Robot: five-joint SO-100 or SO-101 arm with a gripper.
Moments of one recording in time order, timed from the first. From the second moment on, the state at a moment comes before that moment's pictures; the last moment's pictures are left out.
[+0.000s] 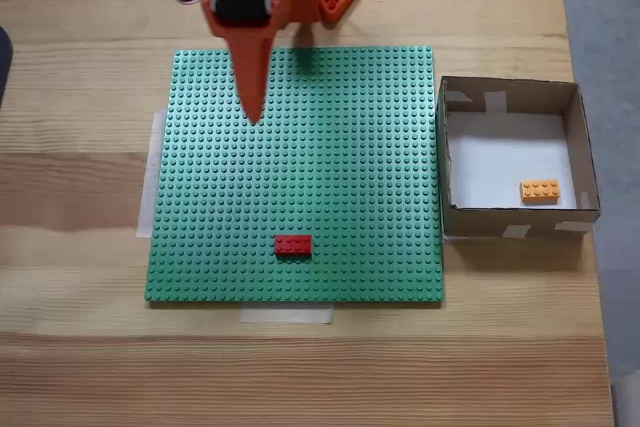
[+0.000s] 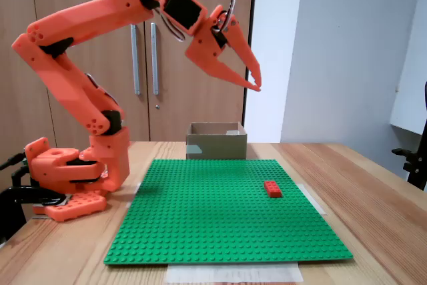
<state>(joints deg) 1.2 132.9 112.1 55.1 0.0</state>
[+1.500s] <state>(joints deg) -1.4 167.2 162.4 34.5 2.2</state>
